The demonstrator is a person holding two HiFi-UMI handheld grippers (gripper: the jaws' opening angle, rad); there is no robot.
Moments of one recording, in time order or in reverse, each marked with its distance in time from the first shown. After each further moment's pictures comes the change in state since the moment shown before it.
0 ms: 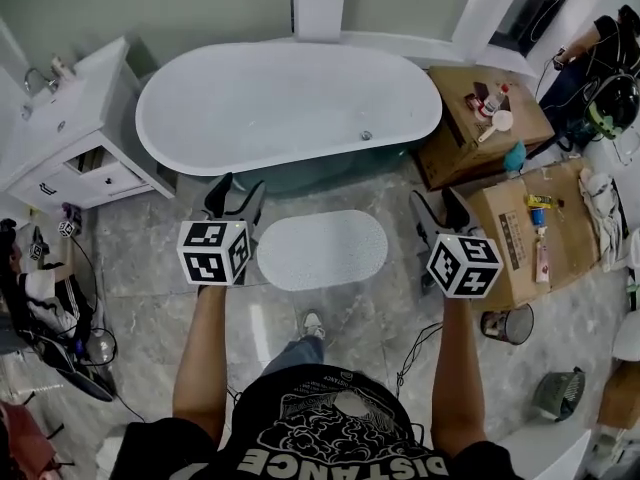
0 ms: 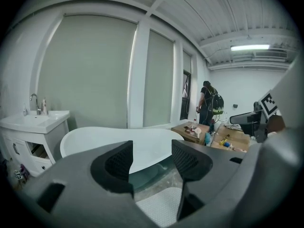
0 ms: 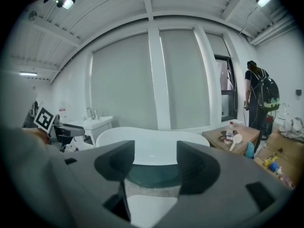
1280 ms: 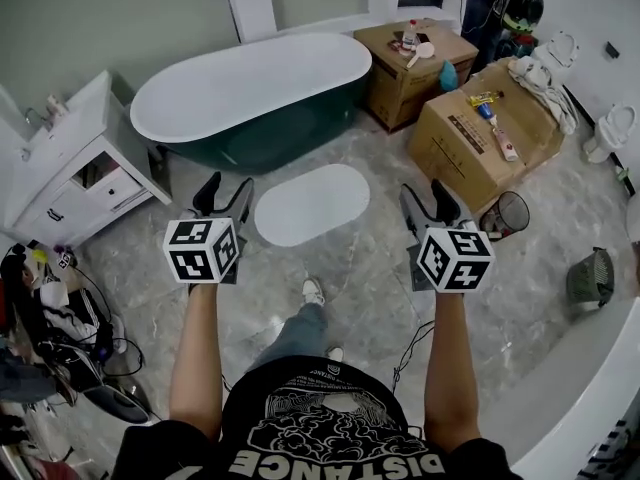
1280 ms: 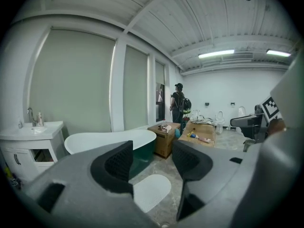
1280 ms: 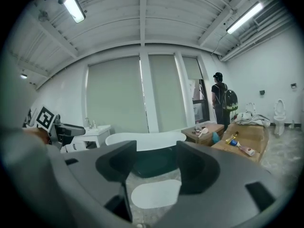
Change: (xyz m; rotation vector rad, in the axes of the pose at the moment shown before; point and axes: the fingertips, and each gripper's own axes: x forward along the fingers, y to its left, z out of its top) left arm -0.321 -0.129 -0.072 0.148 -0.069 -0.208; right arm -0.395 0.130 -0.124 0.097 -0.149 -0.214
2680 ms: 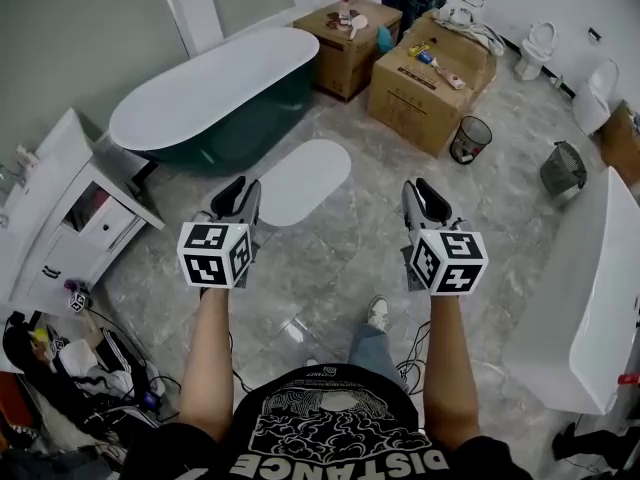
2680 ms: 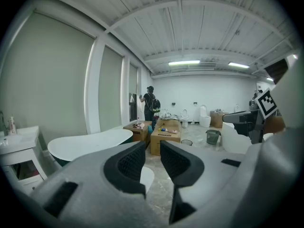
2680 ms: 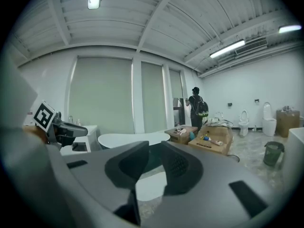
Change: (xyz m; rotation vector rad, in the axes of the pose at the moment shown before) left arm -0.172 0.073 -0.055 0.127 -0.009 -0.405; right arm -0.164 0.257 -0.057 0.007 -0.059 -0.352
